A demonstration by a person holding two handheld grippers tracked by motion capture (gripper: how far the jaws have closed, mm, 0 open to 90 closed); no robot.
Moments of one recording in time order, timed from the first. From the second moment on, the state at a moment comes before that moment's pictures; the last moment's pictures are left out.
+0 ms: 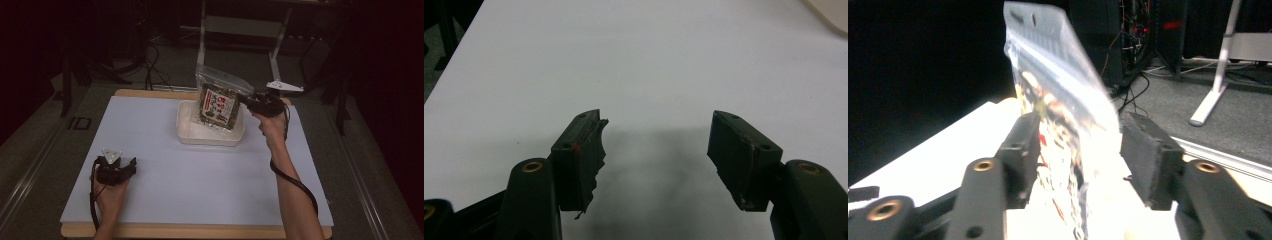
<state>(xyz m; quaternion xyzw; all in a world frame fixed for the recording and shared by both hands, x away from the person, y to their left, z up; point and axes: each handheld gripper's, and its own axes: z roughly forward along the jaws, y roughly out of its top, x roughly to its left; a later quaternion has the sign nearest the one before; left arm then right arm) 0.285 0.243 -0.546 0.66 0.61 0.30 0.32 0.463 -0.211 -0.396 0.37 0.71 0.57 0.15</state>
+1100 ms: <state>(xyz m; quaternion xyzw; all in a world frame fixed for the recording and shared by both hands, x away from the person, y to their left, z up) 0.284 0.242 -0.546 0.66 0.61 0.30 0.32 0.444 -0.228 -0.402 0.37 0.74 0.54 0.18</state>
